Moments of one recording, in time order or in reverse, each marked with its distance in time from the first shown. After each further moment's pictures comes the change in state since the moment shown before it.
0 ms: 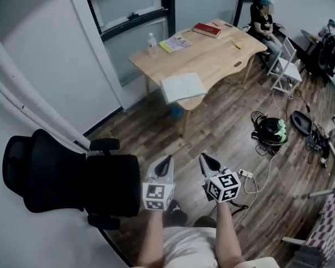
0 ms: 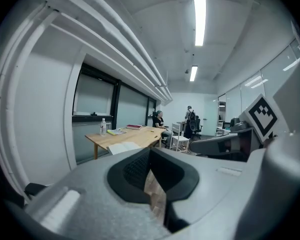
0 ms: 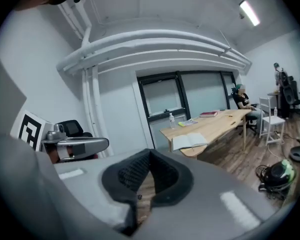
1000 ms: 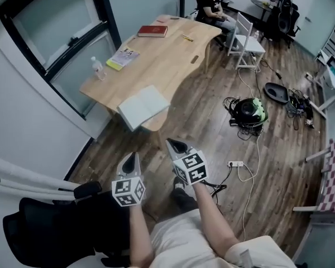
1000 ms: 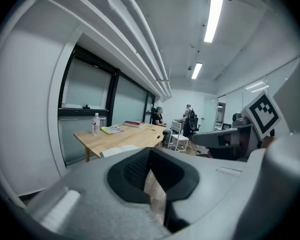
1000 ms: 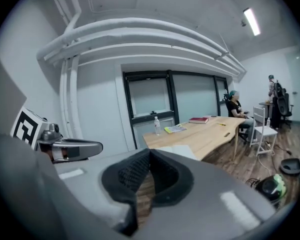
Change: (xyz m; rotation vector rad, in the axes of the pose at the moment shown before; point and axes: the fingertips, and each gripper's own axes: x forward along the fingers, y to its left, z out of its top) left arm 0.188 0.083 0.035 -0.042 0.072 -0.063; right arm 0.149 -0.118 0.082 -0.041 0.013 -0.146
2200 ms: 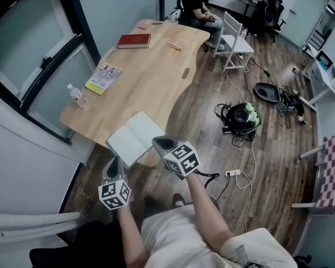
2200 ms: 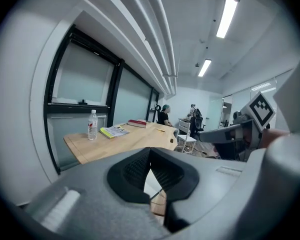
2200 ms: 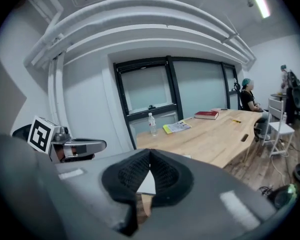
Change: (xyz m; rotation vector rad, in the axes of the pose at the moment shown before) left arm 0.218 0.129 0.049 -0.023 0.030 0.005; right arm 0.211 -0.117 0.066 0.022 0.088 0.097
